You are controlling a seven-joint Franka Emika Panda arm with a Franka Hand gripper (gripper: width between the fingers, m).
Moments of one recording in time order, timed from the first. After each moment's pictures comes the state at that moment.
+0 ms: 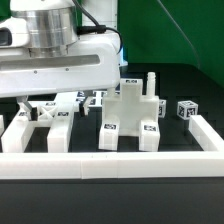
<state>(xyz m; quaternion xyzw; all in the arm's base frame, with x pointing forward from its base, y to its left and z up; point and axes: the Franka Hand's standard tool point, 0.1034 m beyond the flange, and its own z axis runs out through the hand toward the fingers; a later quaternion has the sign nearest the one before) 0.580 -0.101 0.052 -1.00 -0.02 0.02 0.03</state>
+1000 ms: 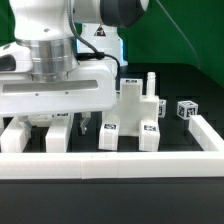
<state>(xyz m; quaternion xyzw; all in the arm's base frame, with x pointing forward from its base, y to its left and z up) 0.564 -0.106 0.011 -1.00 -0.02 0.02 0.02</state>
